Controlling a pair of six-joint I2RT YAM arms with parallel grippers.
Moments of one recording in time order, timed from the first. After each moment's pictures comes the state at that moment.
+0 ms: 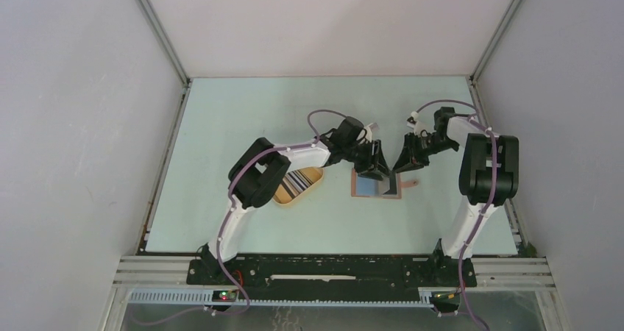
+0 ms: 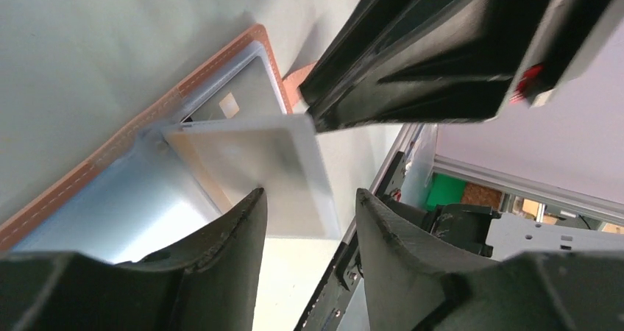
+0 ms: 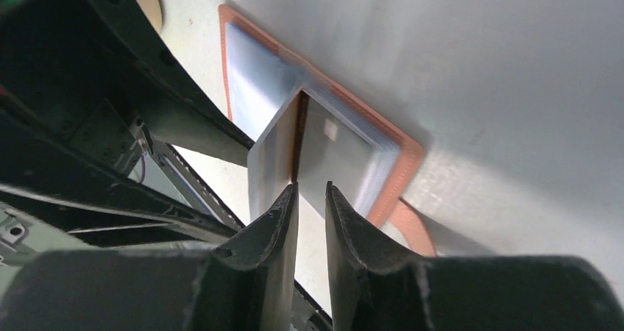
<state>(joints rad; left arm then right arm) -0.80 2.22 1.53 0.03 0.65 -0.88 -0.09 1.92 1.25 -0.87 -0.80 -0.17</state>
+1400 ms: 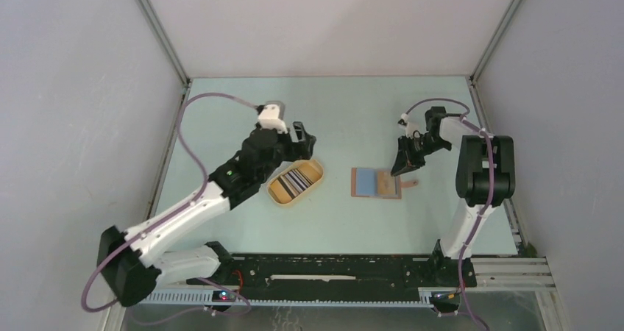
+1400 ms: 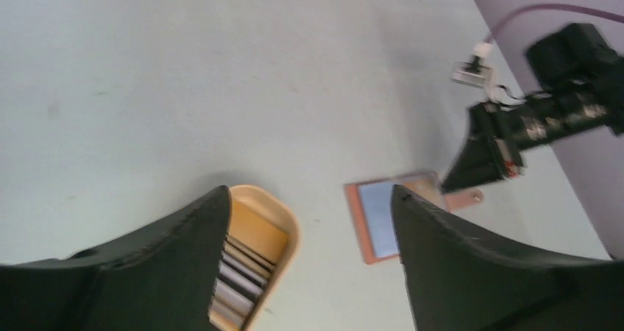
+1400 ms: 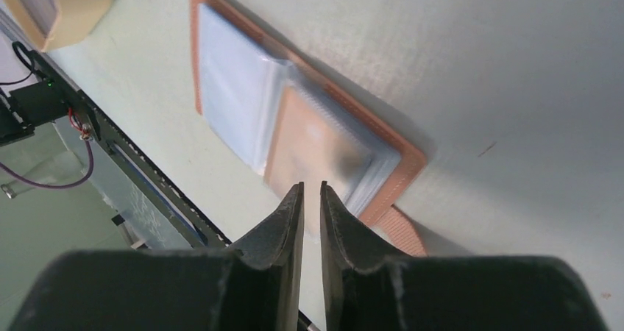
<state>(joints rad) -0.76 1.16 0.93 -0.08 -0.26 -0.46 -0.03 1.93 1.25 -0.86 -0.70 -0.23</state>
